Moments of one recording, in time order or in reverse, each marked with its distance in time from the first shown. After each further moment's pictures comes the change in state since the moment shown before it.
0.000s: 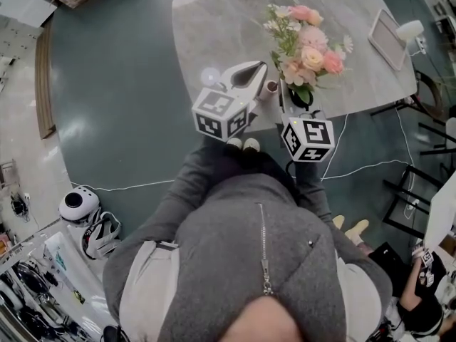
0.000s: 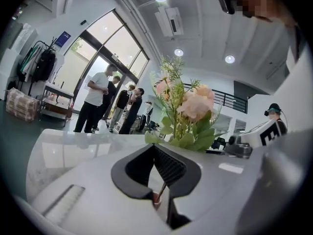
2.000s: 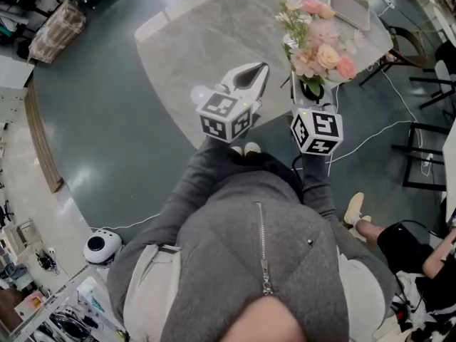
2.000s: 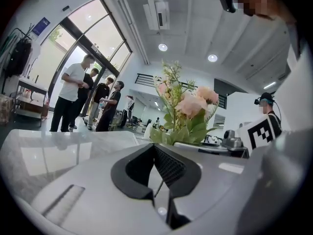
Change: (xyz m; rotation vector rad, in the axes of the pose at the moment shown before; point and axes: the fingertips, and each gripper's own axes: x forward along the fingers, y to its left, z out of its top) left arm 0.057 -0.084 -0.012 0.068 0.069 -0.229; right arm -0.073 -0.101 0.013 0.010 -0.071 -0.327
